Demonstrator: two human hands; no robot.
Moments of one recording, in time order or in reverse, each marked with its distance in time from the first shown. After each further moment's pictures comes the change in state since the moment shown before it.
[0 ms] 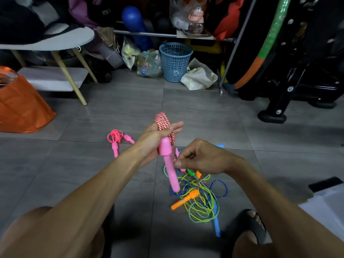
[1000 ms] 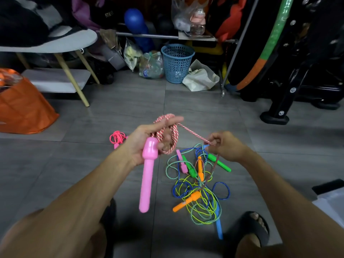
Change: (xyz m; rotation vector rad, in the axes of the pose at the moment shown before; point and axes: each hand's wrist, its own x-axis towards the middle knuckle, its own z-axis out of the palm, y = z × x) left_hand -0.017 0.026 -0.019 -0.283 -0.261 -0.222; right_hand 0.010 0.077 -0.046 0.005 0.422 0.232
